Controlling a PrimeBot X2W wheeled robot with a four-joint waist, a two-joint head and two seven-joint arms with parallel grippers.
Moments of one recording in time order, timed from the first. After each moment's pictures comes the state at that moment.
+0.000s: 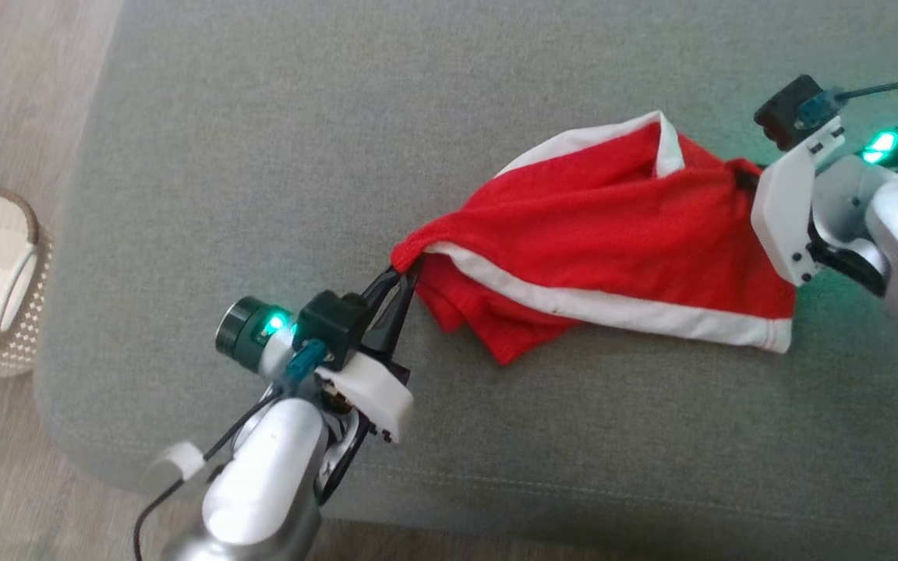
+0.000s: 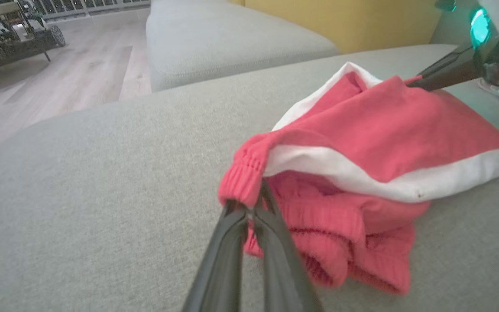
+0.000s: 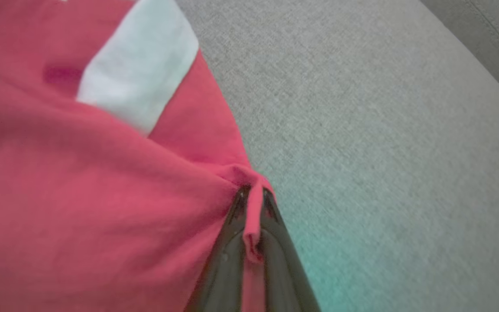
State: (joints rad) left arm -0.37 0.04 -0.50 0.42 -0.08 -0.07 -0.25; right arm -0.98 -0.56 0.96 0.74 0.63 0.13 0.34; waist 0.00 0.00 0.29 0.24
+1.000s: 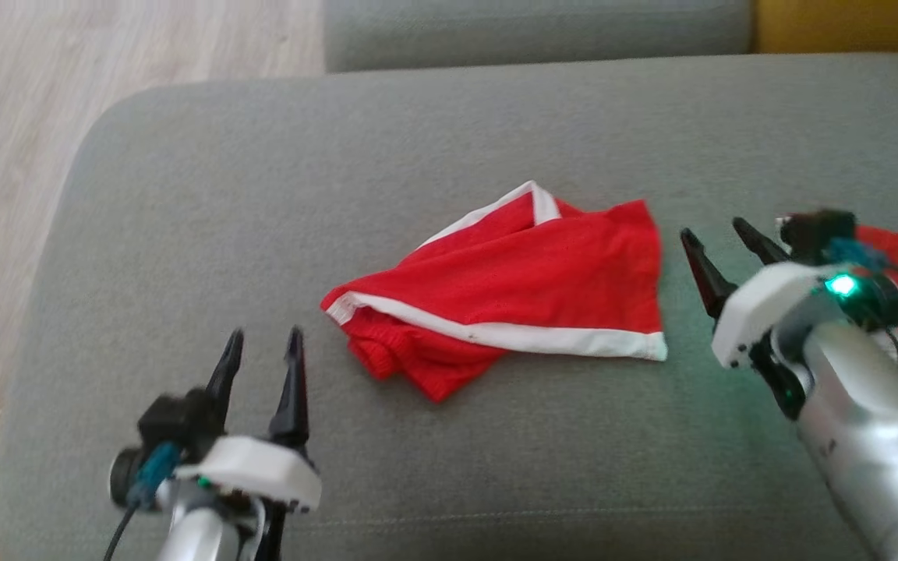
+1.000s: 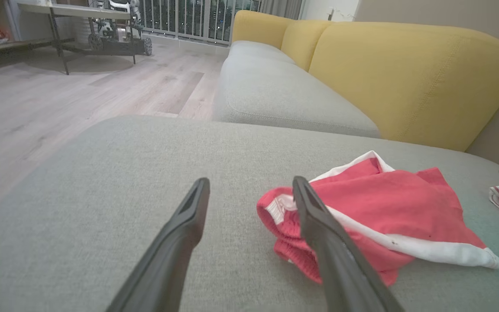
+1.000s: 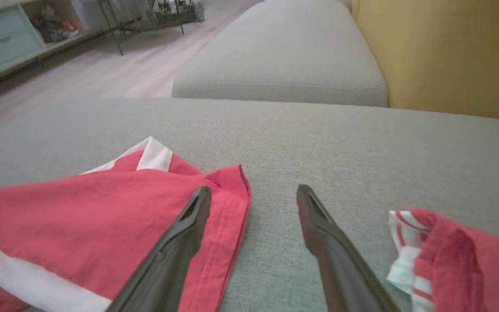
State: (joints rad) left arm -0.07 0.04 -0.23 0.26 -0.24 0.03 -0.25; right arm -0.71 -0.25 0.46 1.07 0.51 0.13 -0.25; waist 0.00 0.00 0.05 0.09
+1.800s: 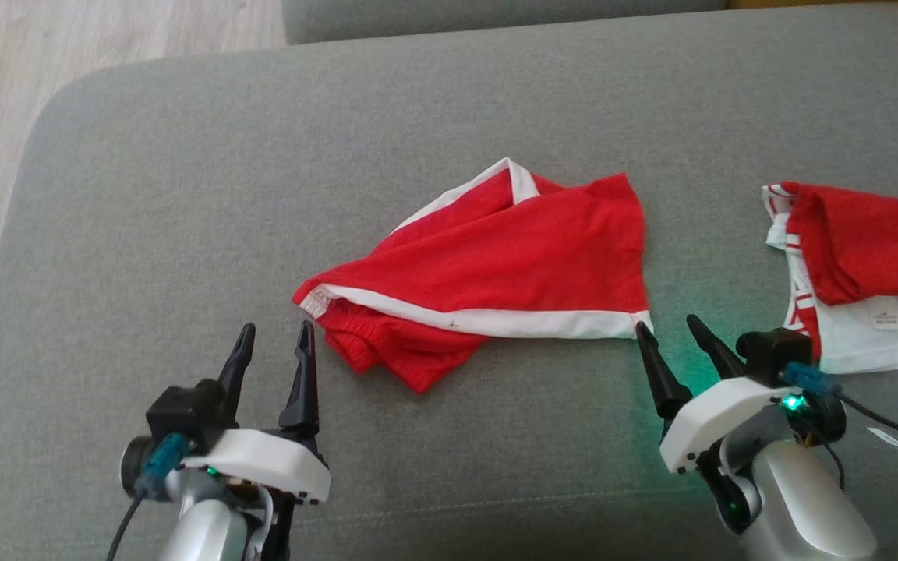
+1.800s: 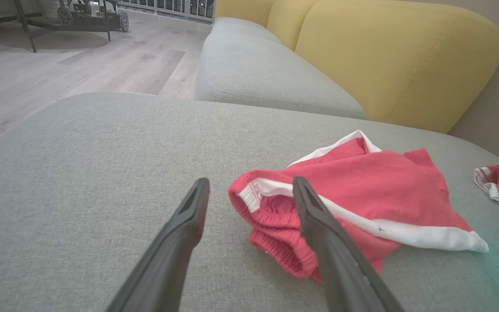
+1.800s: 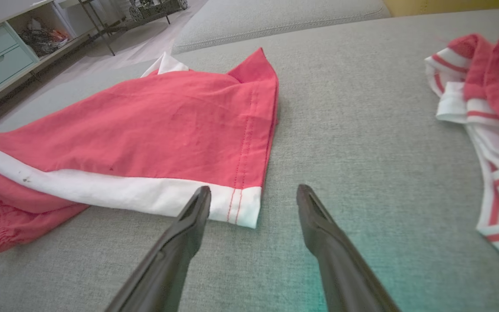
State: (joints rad) left arm -0.07 0.04 -0.25 0.26 -0.27 0.03 -0.25; right arm -0.29 -0.06 0.09 0.65 0.23 0.13 -0.18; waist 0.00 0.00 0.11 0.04
